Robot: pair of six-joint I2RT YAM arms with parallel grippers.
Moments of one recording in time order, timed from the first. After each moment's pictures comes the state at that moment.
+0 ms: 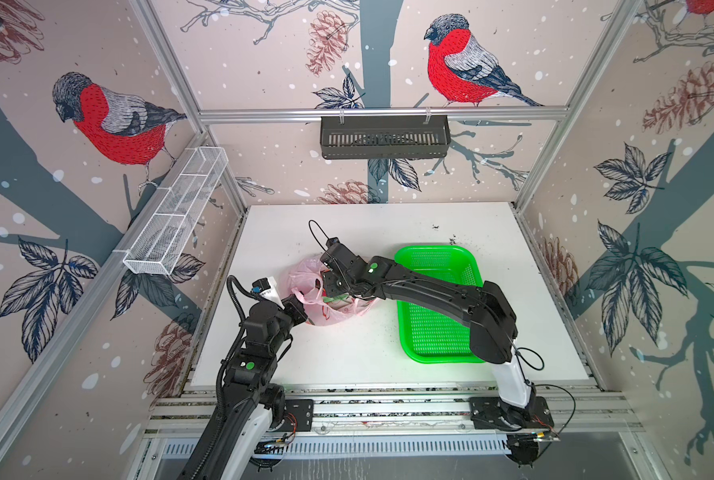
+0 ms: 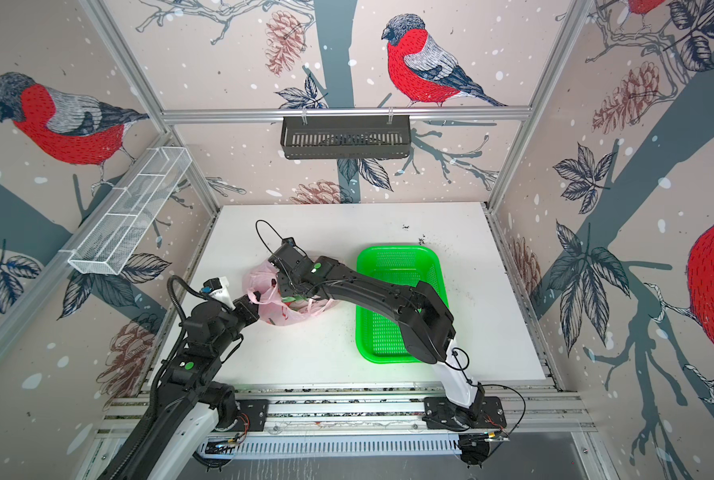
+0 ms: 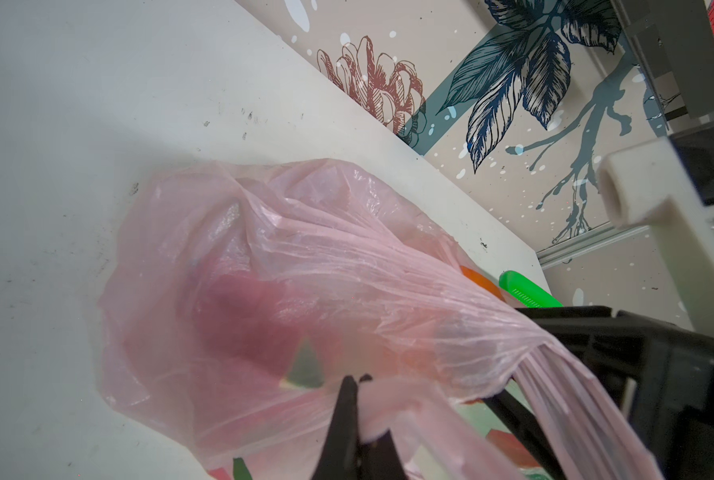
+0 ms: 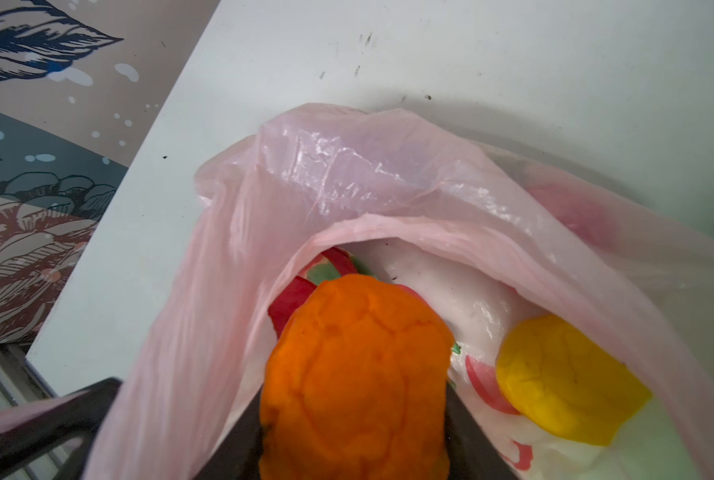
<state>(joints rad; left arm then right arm) -0.19 0.51 0.31 -0.17 0.07 -0.70 1.08 2.07 1.85 -0.61 0.13 0.56</state>
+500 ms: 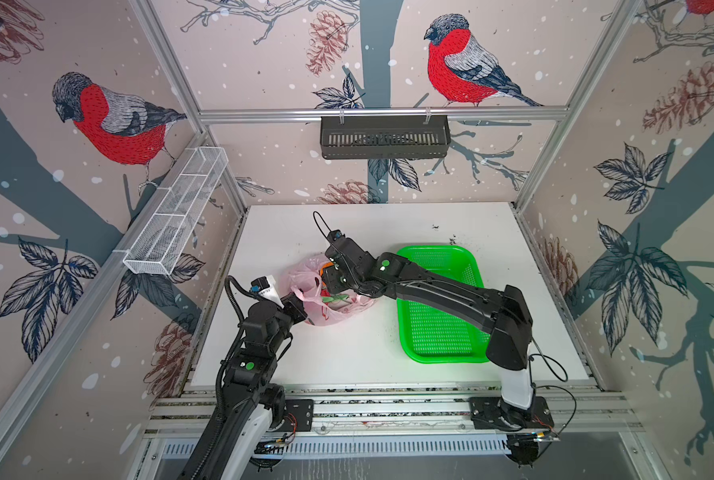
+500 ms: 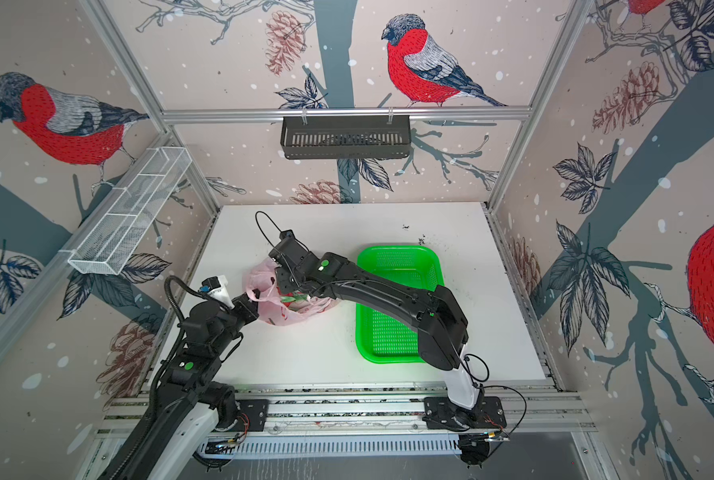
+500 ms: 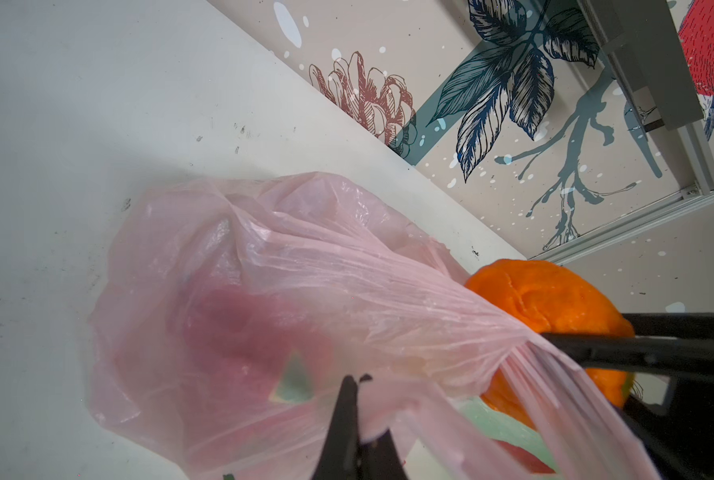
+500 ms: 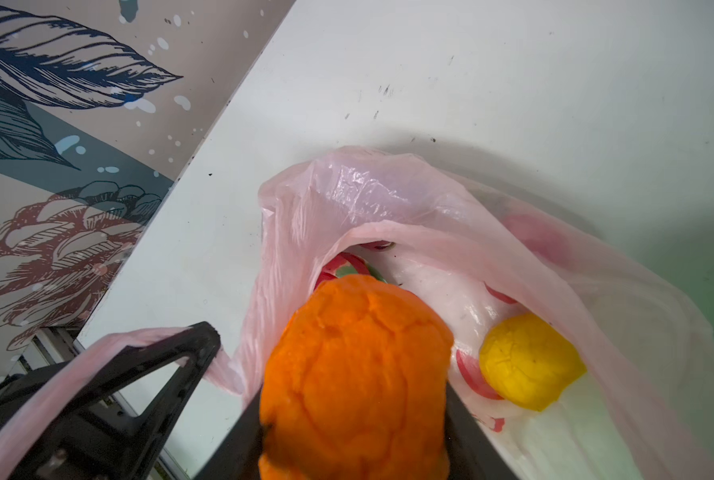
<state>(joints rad) -0.19 0.51 0.31 -0.15 0.07 -0.70 1.10 1.97 1.85 -0.63 0.15 0.52</state>
